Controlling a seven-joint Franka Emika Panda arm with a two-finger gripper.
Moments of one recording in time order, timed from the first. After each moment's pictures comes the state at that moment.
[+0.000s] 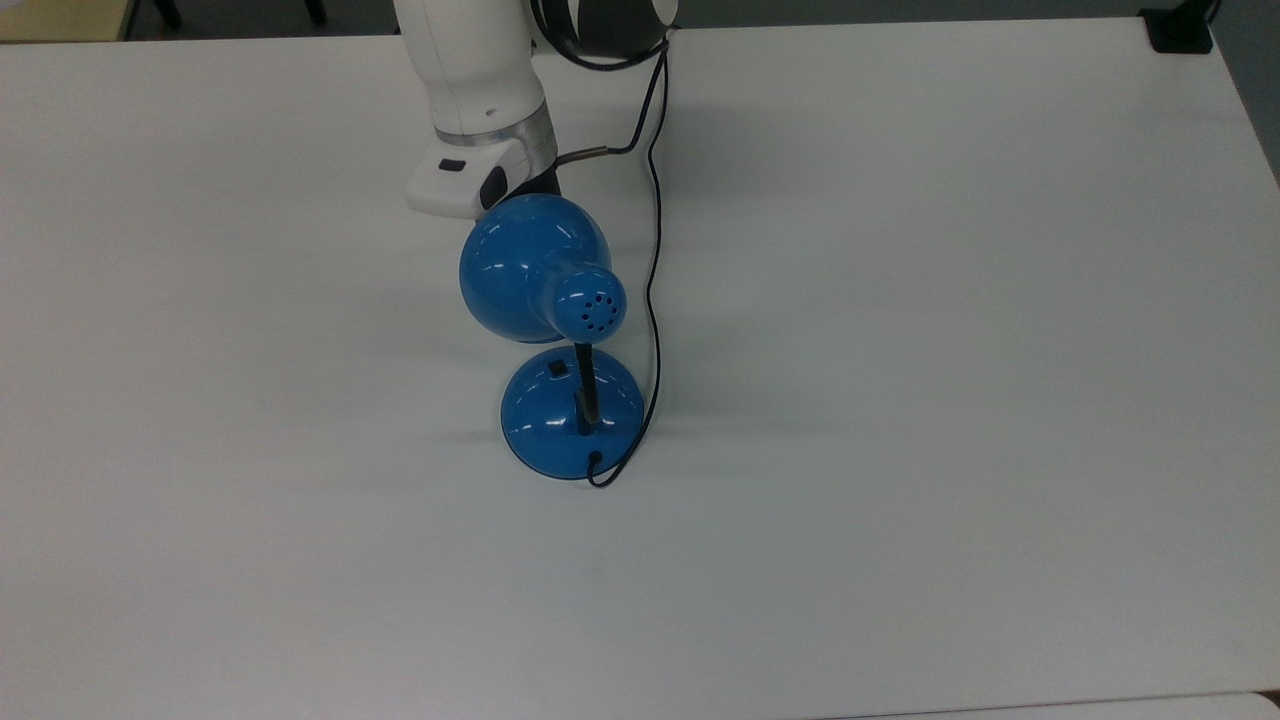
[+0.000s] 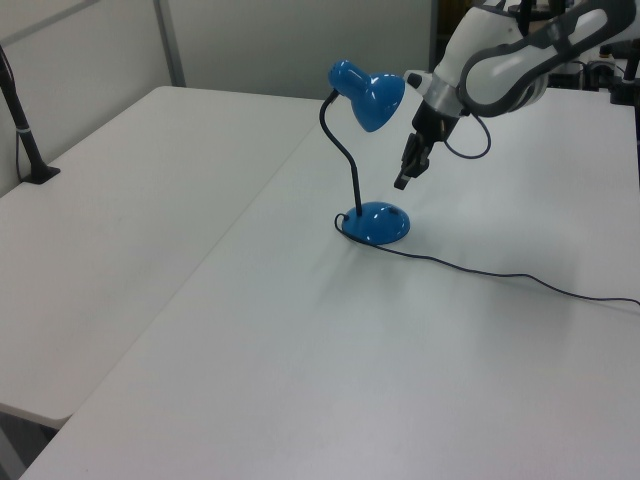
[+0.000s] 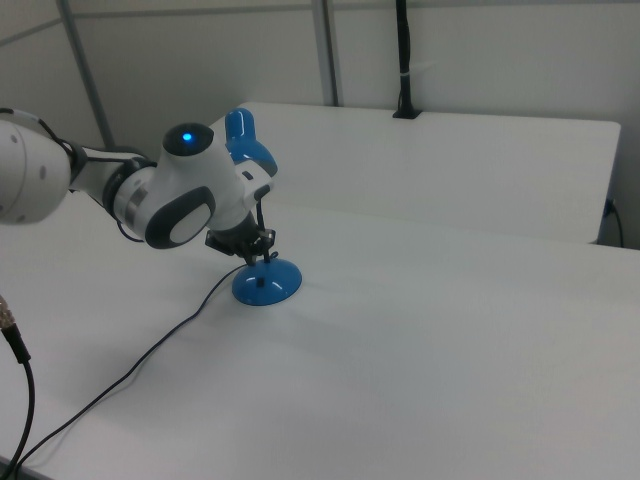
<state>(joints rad) 0.04 0.22 -0.01 -2.04 0.36 2.66 -0.65</state>
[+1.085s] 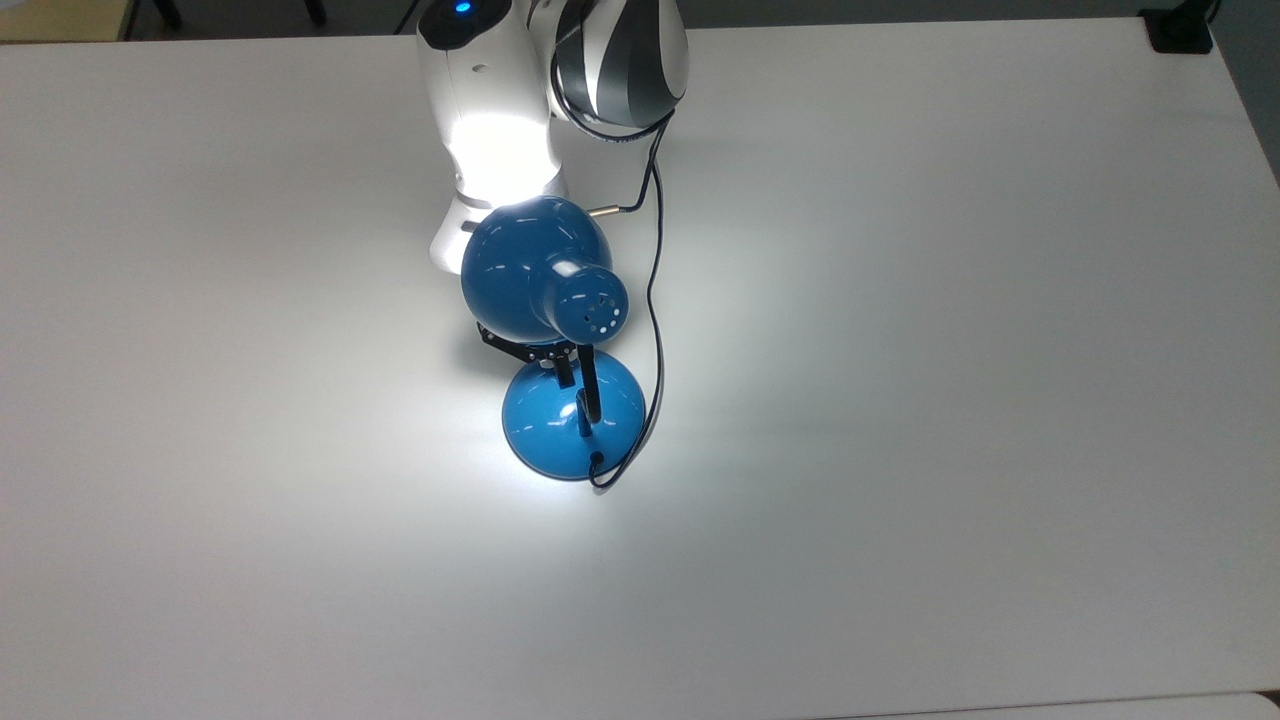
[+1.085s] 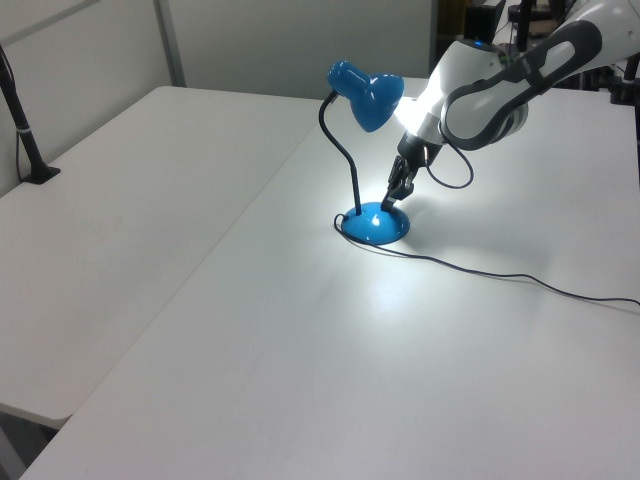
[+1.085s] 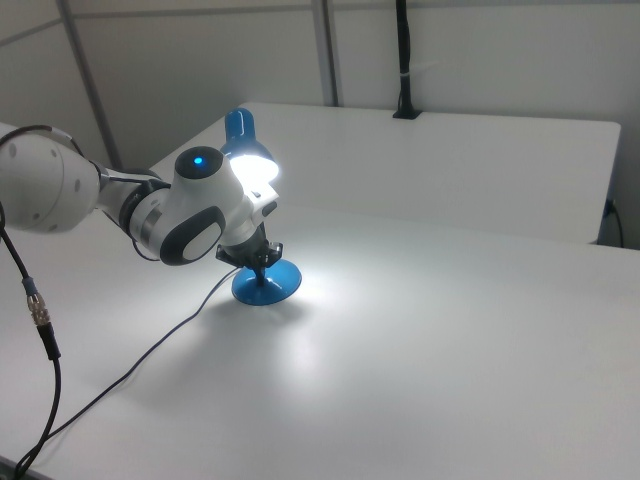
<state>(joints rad) 0.04 0.35 0.01 -1.98 0.36 2.75 -0.65</state>
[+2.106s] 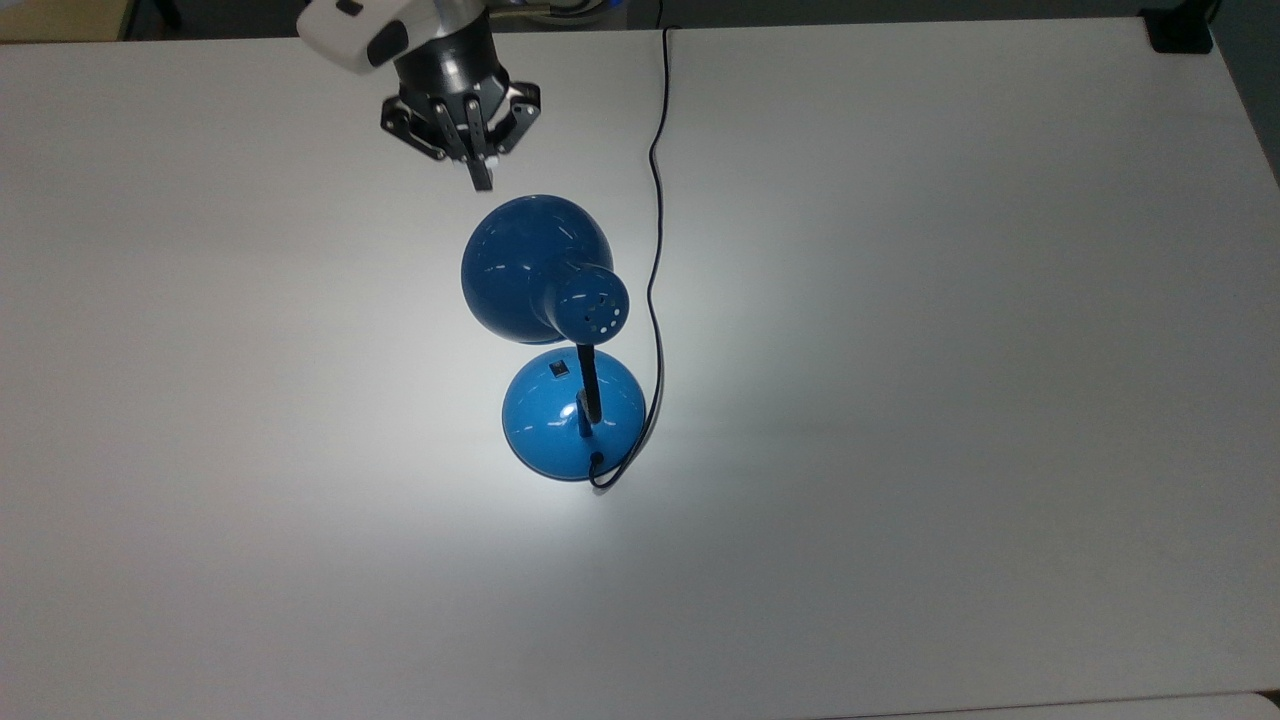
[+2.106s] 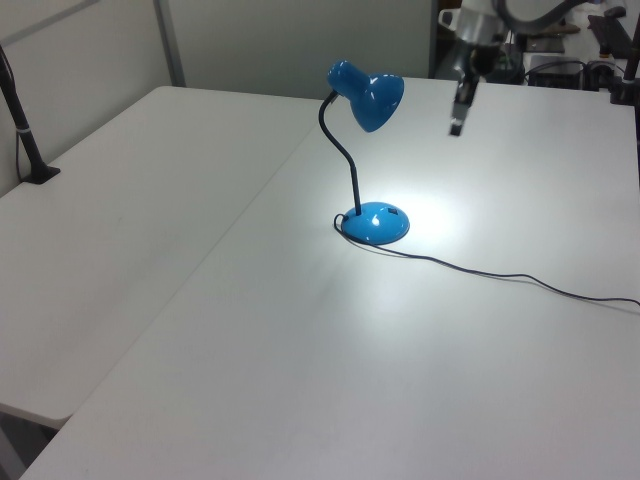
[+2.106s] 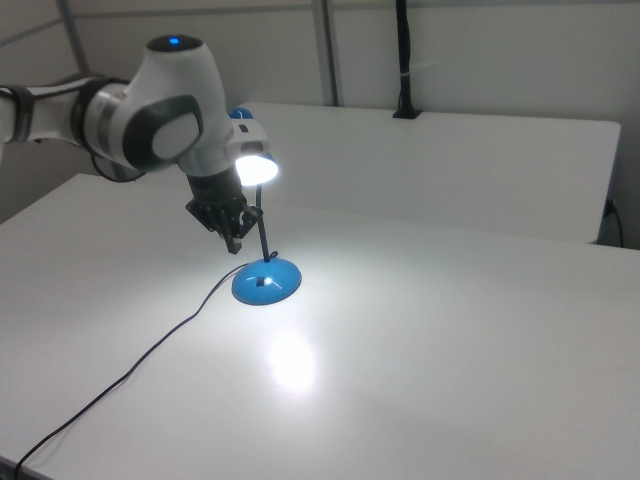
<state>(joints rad) -0.02 -0.02 -0.05 -1.94 0.08 2.04 -0.19</state>
